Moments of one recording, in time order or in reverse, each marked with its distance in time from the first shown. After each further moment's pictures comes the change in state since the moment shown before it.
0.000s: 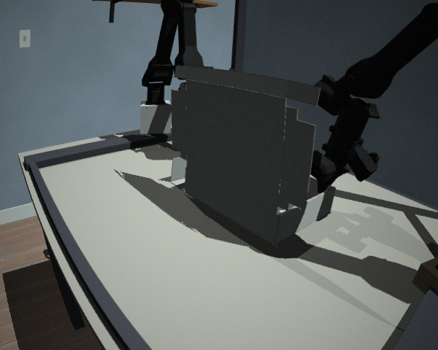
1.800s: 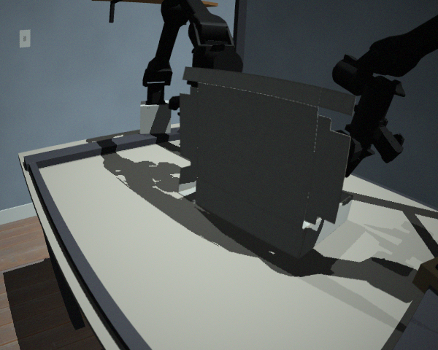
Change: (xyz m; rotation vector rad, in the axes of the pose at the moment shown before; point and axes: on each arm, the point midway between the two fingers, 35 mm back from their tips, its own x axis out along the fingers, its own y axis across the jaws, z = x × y) left arm -0.061 0.000 0.031 0.008 -0.008 0.003; right arm -0.028 -0.125 -0.090 0.000 -0.003 0.440
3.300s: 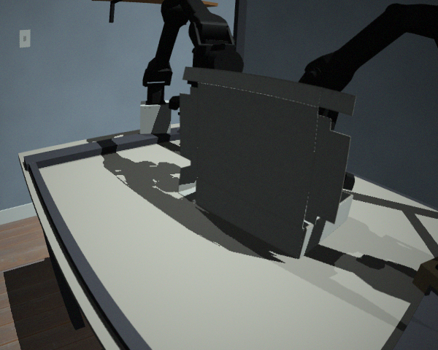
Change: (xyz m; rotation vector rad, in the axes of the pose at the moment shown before) left arm 0.066 -0.098 -0.034 -1.495 0.064 -0.471; right arm -0.001 -0.003 -0.001 0.000 0.001 -0.003
